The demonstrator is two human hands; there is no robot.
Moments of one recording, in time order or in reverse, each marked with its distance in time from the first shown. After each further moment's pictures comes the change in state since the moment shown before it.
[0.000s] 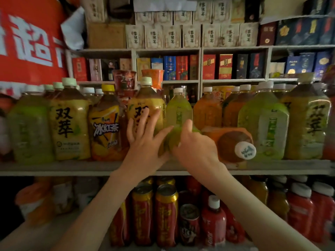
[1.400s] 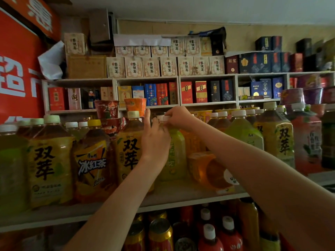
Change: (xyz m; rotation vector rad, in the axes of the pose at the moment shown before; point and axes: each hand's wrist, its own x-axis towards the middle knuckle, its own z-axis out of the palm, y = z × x) left_hand 0.107 0.028 -0.012 0.611 -0.089 -0.039; right_hand 0.156 0.030 -0.038 0.261 -0.260 0.014
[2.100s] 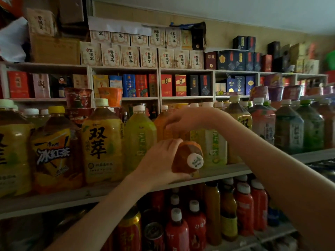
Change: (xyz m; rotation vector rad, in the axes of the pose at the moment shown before) left_hand -0.055 0.067 -0.007 -0.952 0.040 0.360; right_hand -0.098 0.050 -0.056 -0.142 -0.363 -0.127
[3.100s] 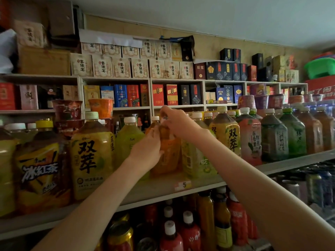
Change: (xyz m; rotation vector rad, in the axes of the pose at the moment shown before) left_hand 0.060 -0.023 -0.007 0.108 -0.049 -0.239; right_hand 0.027 0.026 0.015 0.136 0.559 0.052
